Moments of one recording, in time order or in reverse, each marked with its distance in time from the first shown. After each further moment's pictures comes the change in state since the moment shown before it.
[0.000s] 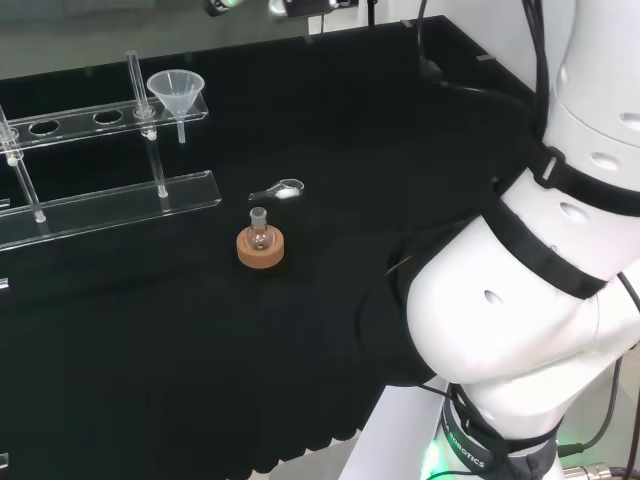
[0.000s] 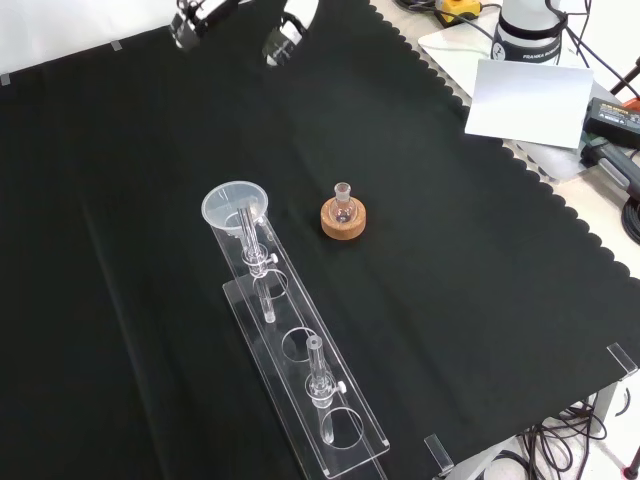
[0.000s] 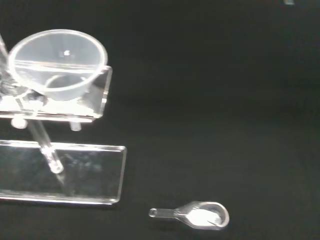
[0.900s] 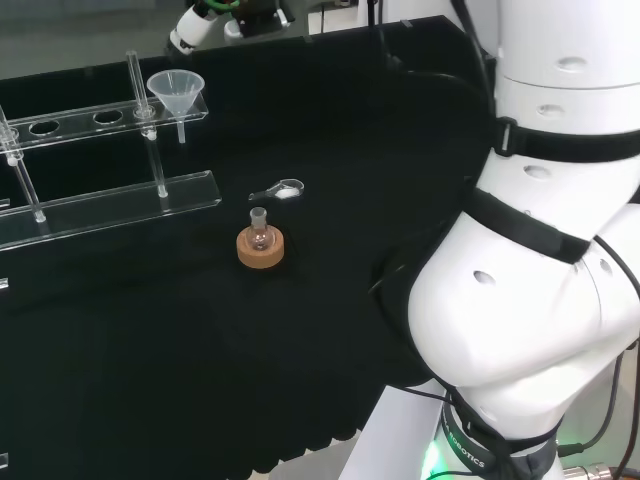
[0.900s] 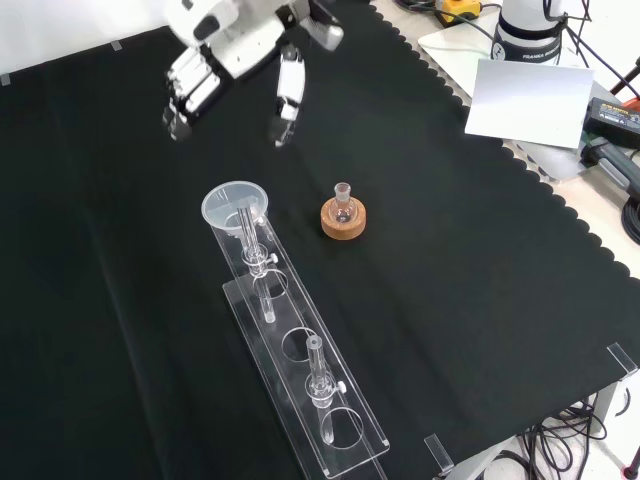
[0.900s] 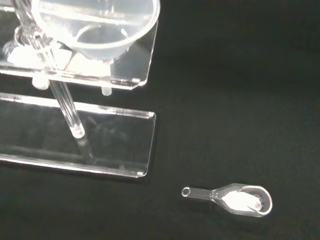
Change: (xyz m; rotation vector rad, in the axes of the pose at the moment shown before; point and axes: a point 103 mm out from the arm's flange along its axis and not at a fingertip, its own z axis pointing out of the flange) arm 0.047 0.059 0.045 0.155 -0.056 -0.057
